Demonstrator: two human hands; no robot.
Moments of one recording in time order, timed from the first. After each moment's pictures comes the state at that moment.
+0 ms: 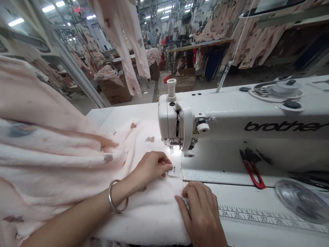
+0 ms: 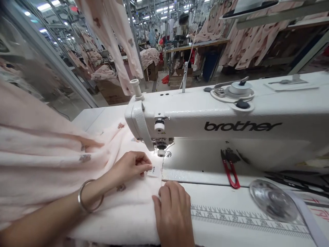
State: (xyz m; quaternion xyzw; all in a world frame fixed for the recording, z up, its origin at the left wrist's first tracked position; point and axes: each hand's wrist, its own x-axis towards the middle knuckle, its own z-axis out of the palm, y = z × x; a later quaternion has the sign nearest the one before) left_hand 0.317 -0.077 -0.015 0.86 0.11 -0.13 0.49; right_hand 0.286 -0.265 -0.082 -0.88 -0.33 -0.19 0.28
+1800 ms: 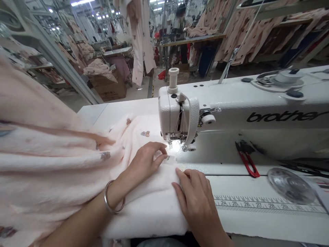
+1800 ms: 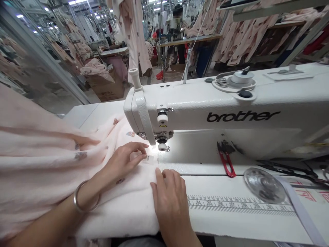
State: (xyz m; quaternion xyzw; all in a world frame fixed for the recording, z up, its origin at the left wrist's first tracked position) left_hand 0.314 -0.060 -0.019 0.94 -0.01 0.03 0.33; right_hand 0.296 -0.248 -0.068 -0.88 -0.33 -0.21 0.26
